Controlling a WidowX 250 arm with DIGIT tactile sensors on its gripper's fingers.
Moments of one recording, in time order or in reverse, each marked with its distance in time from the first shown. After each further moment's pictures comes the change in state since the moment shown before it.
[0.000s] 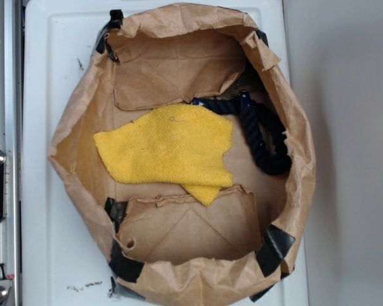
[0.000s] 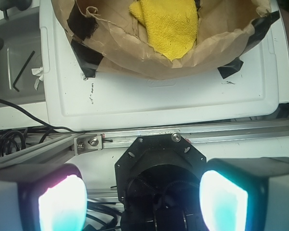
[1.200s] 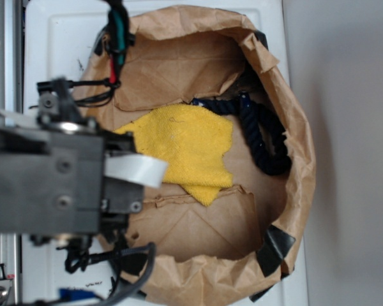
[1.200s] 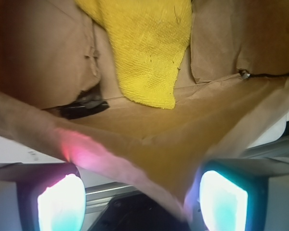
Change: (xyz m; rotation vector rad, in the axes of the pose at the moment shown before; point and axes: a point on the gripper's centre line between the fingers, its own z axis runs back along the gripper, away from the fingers) arm 0.073 0.014 -0.122 0.174 0.163 0.058
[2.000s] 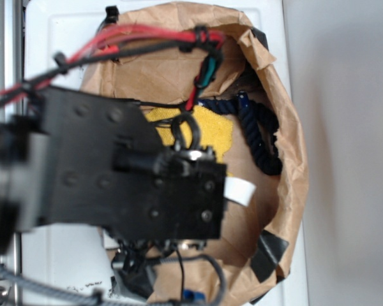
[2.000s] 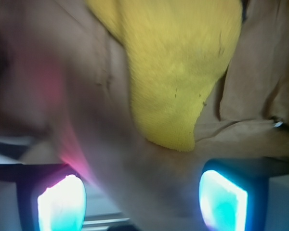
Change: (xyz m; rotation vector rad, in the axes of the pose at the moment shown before) arm 0.040 0.007 0.009 -0.026 0.007 -0.042
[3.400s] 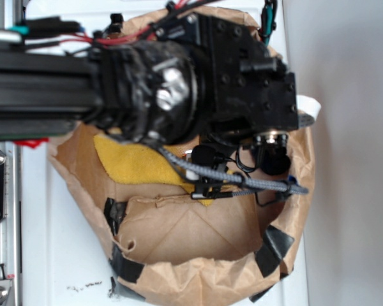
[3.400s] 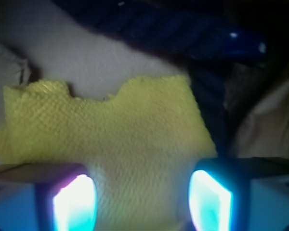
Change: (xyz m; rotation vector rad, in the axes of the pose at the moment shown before) arm 0.078 0.036 -0.085 0.010 -0.073 -0.086
